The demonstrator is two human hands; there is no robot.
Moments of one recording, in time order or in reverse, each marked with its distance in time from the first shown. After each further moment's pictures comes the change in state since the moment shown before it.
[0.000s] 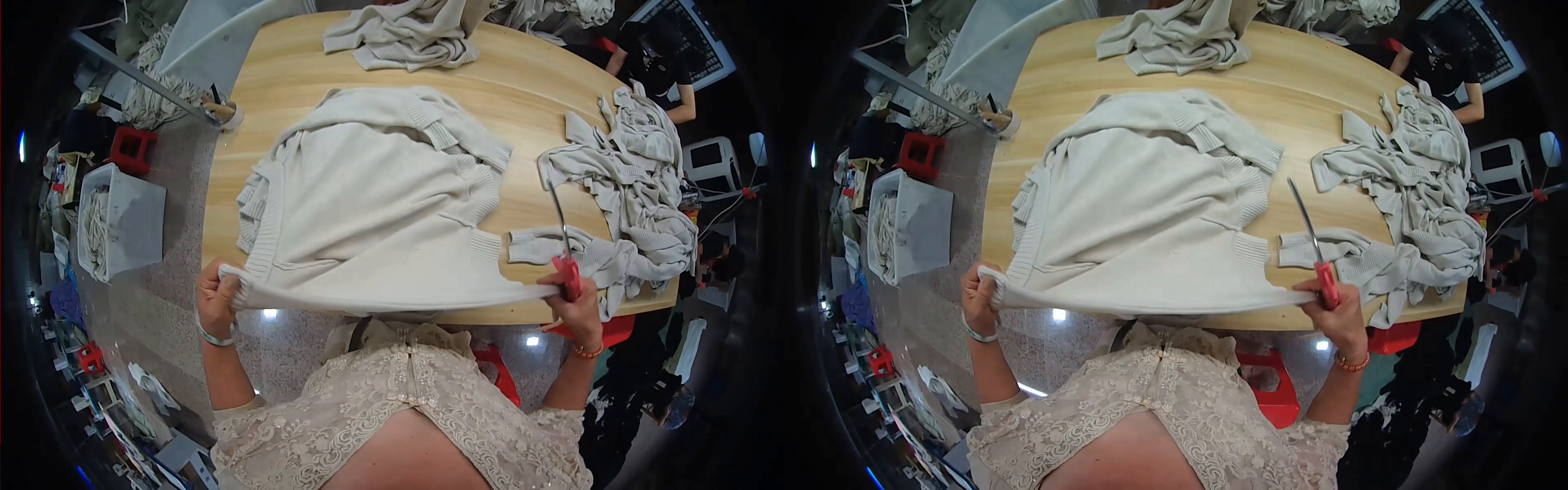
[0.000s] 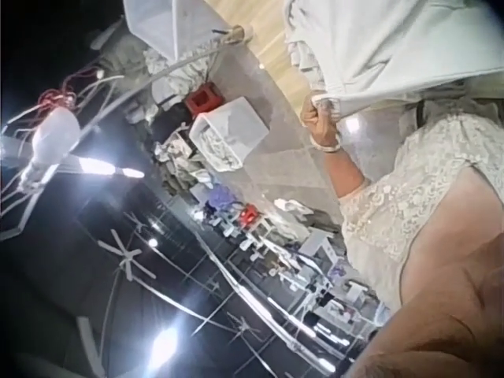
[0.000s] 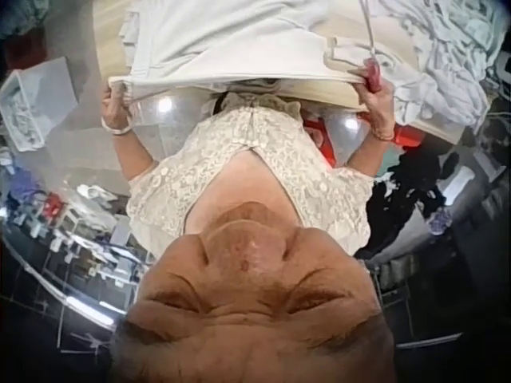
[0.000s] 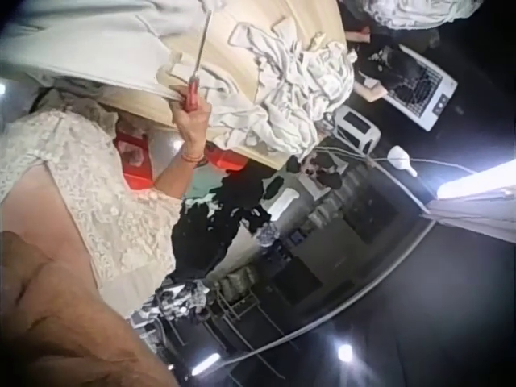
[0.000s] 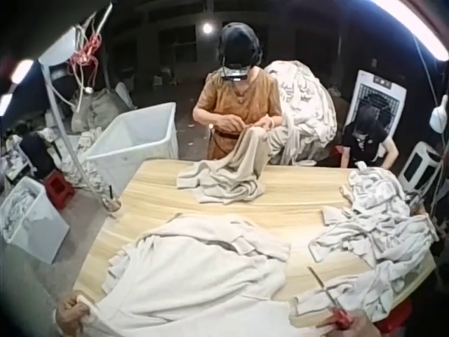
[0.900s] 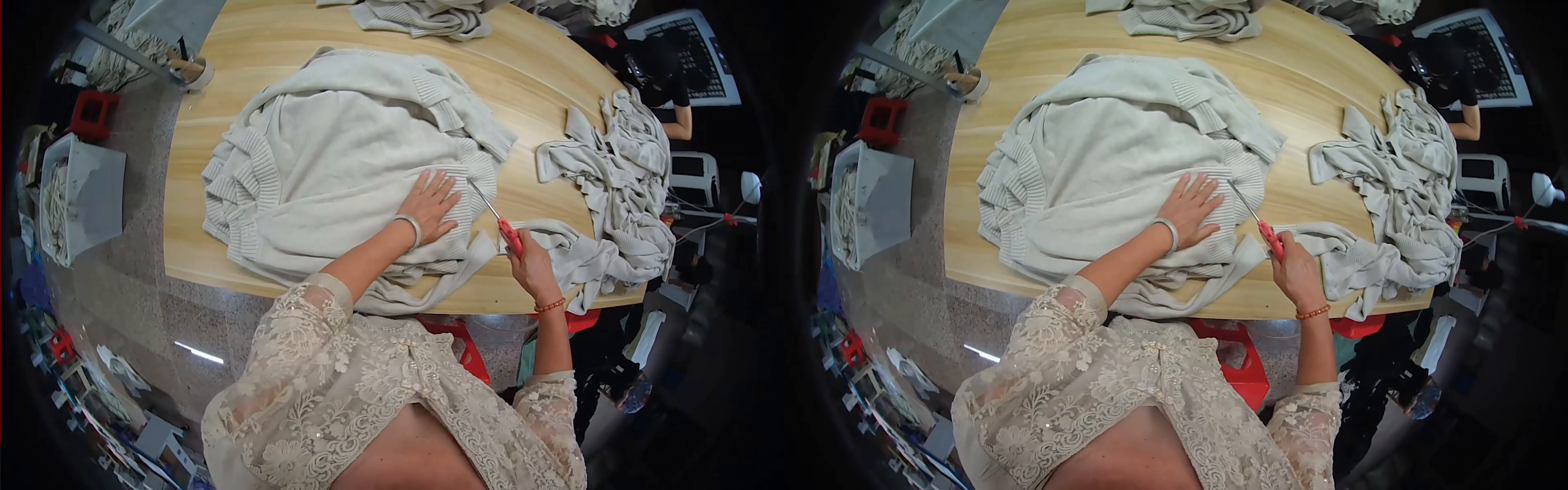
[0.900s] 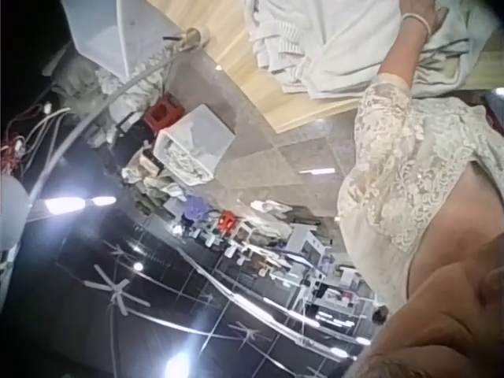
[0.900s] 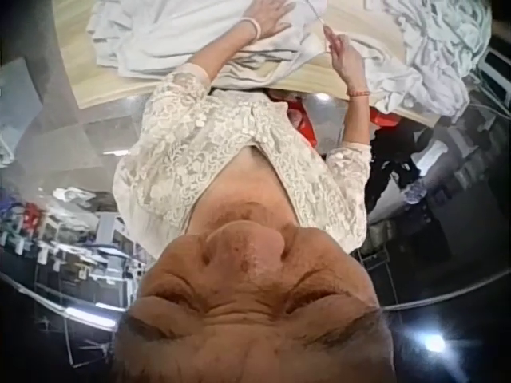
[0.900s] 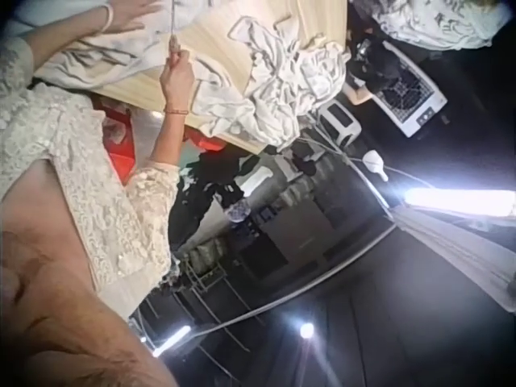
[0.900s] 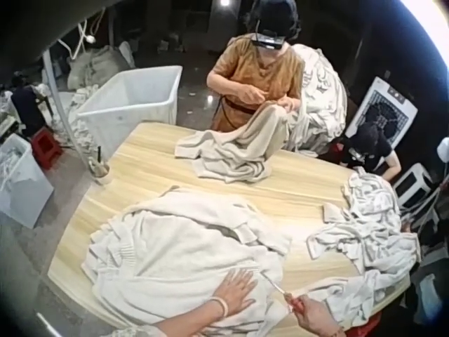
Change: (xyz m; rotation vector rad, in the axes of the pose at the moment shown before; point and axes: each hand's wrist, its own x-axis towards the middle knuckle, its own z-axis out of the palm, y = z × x) left_hand 0.111 -0.203 0.293 1.024 -0.664 0.520; right_hand 0.094 0.066 0.055 -0.781 0.012 -0.199
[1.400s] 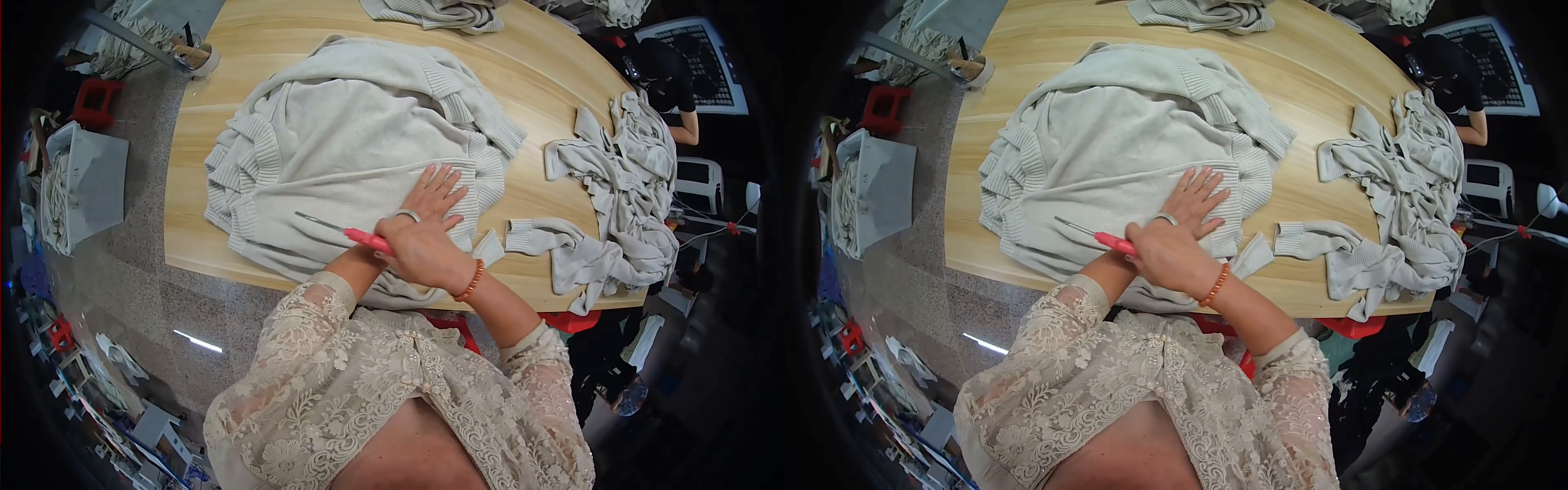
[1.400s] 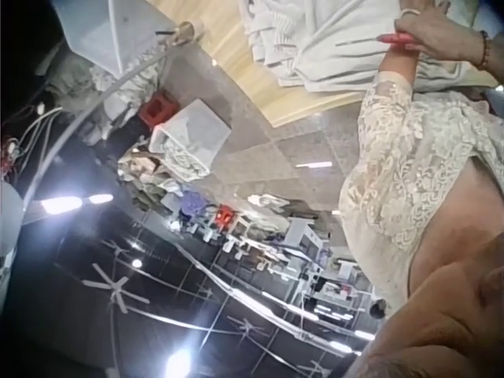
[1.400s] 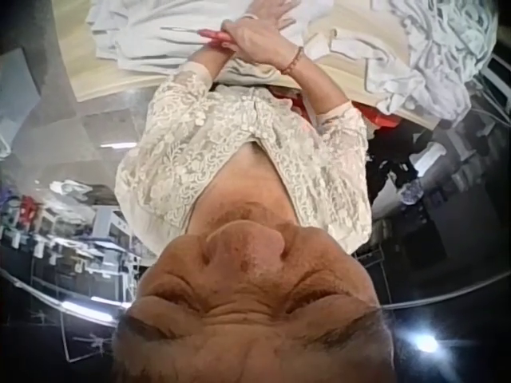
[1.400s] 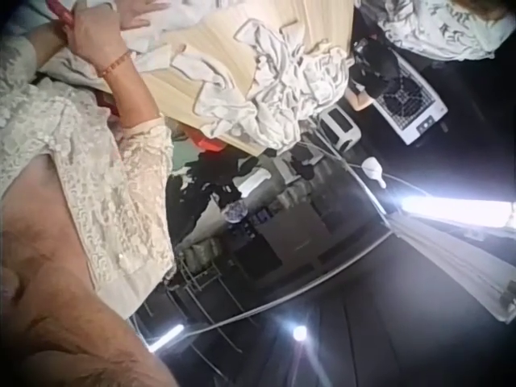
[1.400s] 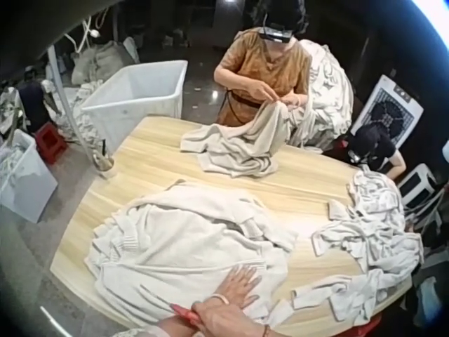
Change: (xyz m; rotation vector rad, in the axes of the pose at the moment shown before) left_hand -0.006 -0.012 0.021 -0.083 0.134 0.035; right_hand 0.061 -0.191 0.033 0.102 -0.277 -0.554
